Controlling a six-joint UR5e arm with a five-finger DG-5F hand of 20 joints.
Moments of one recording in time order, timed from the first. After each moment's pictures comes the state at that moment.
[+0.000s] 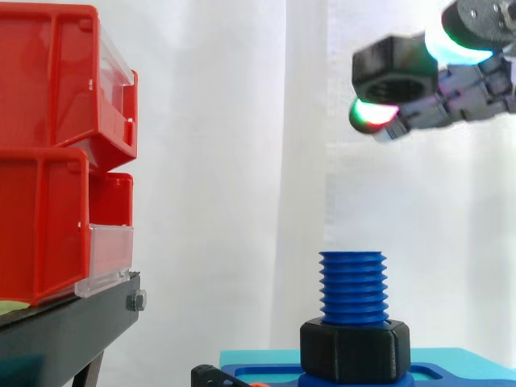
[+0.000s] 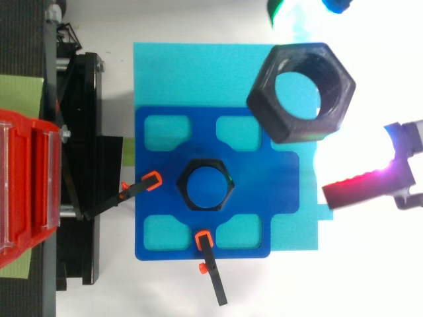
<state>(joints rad) 0.26 -1.90 -1.49 -2.72 -0.94 -1.02</state>
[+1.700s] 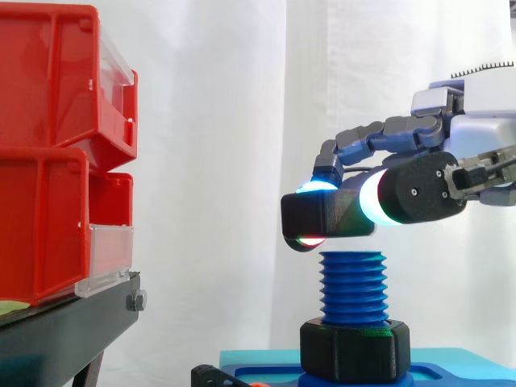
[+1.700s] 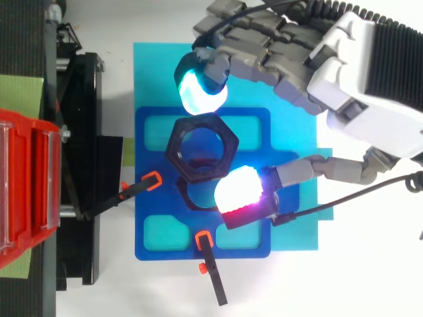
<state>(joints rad) 0.25 -2.09 -1.44 -2.64 -1.05 -1.13</state>
